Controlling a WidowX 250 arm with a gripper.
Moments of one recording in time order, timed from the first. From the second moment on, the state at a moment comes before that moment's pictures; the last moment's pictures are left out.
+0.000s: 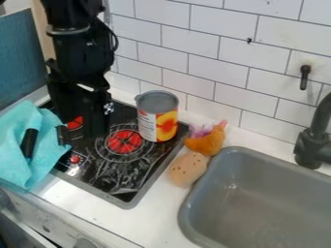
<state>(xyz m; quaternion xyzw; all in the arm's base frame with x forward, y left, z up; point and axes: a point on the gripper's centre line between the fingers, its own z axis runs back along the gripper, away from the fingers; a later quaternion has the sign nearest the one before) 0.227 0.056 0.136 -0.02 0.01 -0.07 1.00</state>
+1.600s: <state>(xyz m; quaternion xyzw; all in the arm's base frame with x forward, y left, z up) 0.352 -0.027 0.106 -0.08 -0.07 -0.13 0.98</state>
